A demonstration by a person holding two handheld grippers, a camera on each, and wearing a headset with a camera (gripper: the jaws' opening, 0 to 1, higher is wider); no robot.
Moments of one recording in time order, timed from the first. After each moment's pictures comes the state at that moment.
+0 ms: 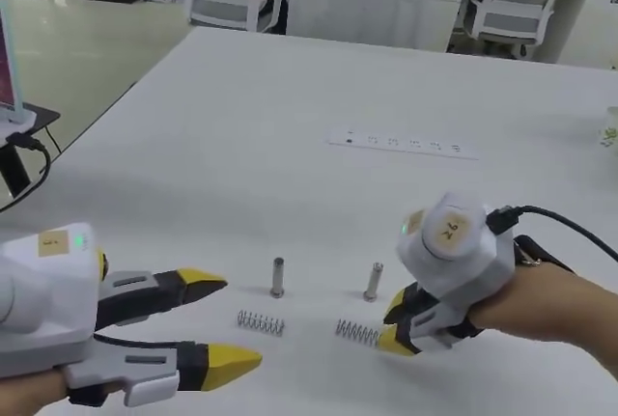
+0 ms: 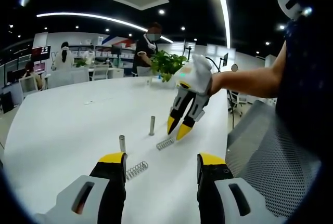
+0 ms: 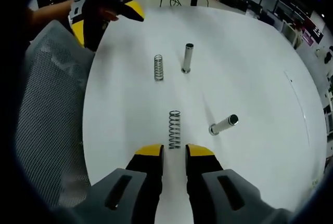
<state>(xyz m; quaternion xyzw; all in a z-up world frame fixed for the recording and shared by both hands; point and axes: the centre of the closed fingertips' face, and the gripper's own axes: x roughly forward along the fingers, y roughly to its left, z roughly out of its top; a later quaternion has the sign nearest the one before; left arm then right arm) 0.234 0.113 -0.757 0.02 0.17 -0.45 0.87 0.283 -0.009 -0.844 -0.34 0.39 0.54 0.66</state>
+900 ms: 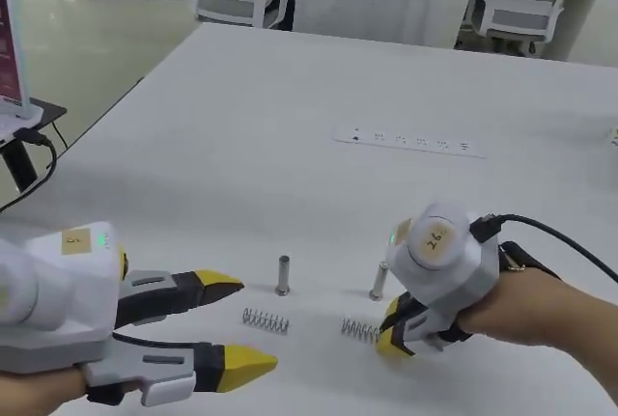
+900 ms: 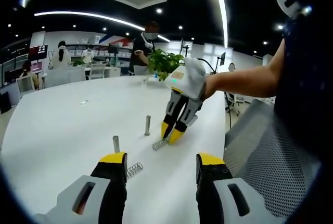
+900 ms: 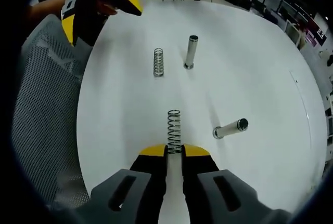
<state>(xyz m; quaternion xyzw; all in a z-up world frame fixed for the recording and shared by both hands) 0.232 0.103 -0.761 0.02 0.17 -0.47 0.87 0.284 -0.005 -0.855 -0.35 0.39 0.54 0.65</state>
